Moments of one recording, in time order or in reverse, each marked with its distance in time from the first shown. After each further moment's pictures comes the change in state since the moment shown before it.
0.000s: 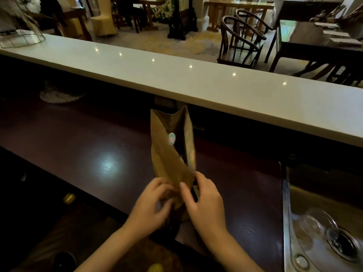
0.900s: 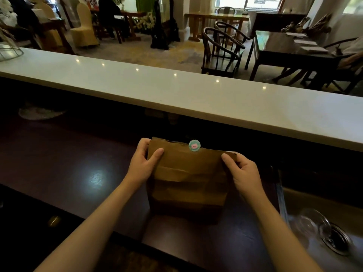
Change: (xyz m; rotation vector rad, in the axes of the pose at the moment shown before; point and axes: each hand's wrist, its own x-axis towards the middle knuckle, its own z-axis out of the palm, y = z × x) left_hand 0.120 -0.021 -0.040 -0.512 0.184 -0.048; right_hand 0.082 0.033 -0.064 0.649 0.094 0.191
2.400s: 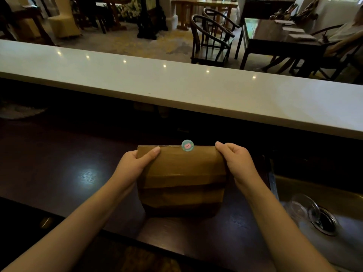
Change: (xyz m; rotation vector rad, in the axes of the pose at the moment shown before) left_hand -0.014 0.026 0.000 -0.110 -0.102 -0.475; right_hand 0.016 -0.003 0.001 -0.168 0.074 0.220
